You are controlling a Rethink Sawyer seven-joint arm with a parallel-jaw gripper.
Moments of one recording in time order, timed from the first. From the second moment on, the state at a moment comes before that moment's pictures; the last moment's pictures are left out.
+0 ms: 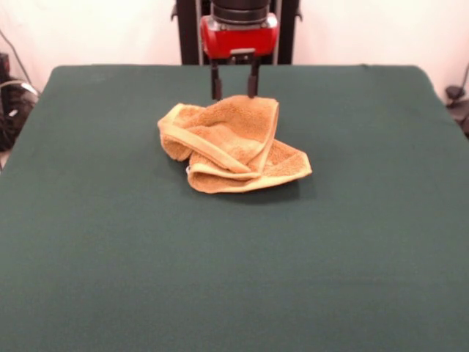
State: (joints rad) arm -0.40 -0.73 0.16 1.94 -0.41 0.29 1.57
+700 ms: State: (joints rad) arm -0.32 -0.73 0.16 1.92 -0.41 0.29 1.57
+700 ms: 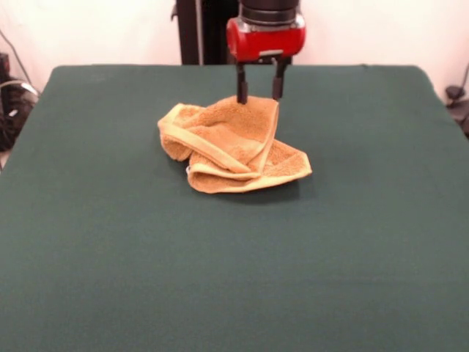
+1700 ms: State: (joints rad) arm -0.30 -0.60 0.15 1.86 -0.41 0.28 1.57
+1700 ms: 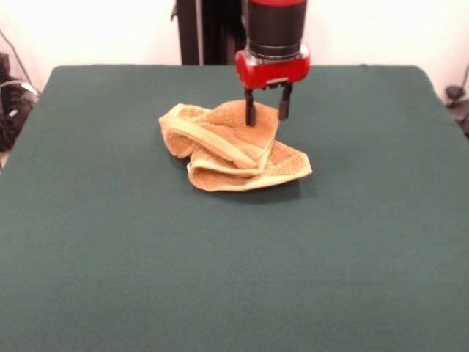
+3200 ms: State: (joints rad) arm -0.26 -0.58 0.07 1.86 -0.33 0.24 1.57
